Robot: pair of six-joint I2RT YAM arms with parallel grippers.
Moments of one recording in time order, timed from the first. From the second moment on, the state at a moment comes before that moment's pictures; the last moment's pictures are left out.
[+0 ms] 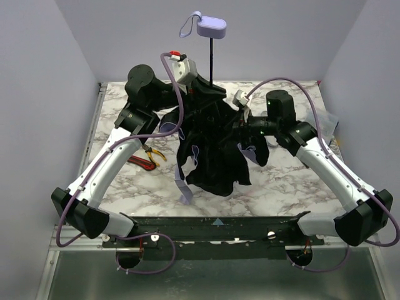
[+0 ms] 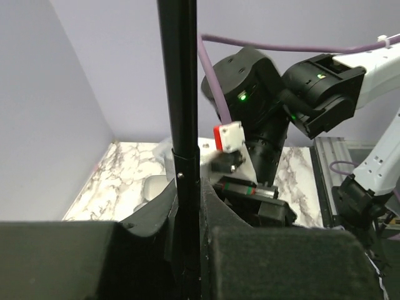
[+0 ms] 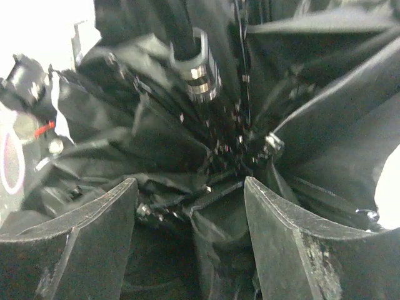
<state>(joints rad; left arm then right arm) -0.53 1.39 1.55 0.10 0.86 -0.06 0.49 1.29 1.24 -0.35 -0.76 -0.16</state>
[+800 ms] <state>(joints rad) -0.44 1.39 1.58 0.12 1.00 -0.21 0.49 1.11 1.28 -0.69 -0.64 -0.49</state>
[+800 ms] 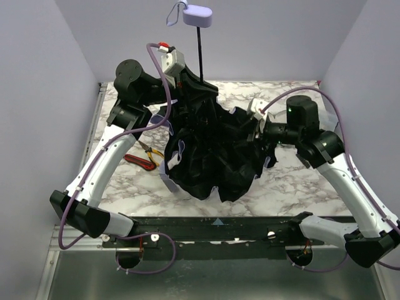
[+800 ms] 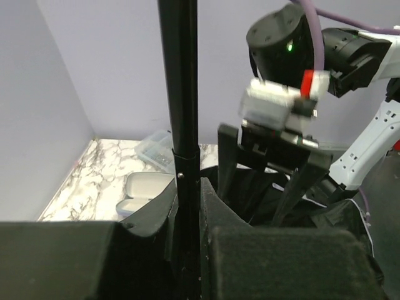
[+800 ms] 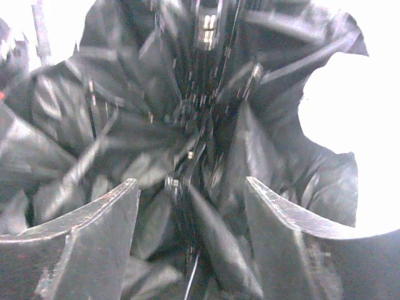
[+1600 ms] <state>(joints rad) -0.47 1.38 1.58 0.13 1.04 -0.27 0.54 1.28 1.20 -0.18 -0.43 -0.20</state>
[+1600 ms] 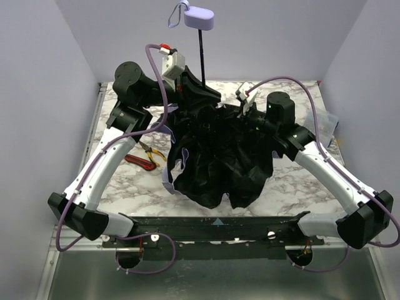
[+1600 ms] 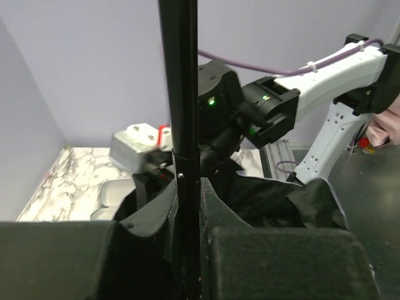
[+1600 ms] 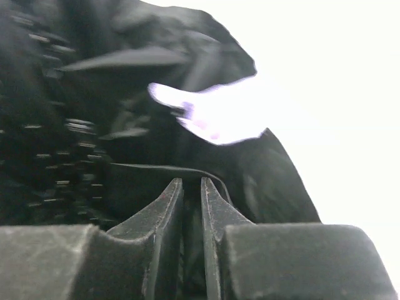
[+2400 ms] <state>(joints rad) -0.47 1.36 1.58 0.09 1.01 -0.30 0.53 1.15 1.33 -0.23 -0.58 -0.06</state>
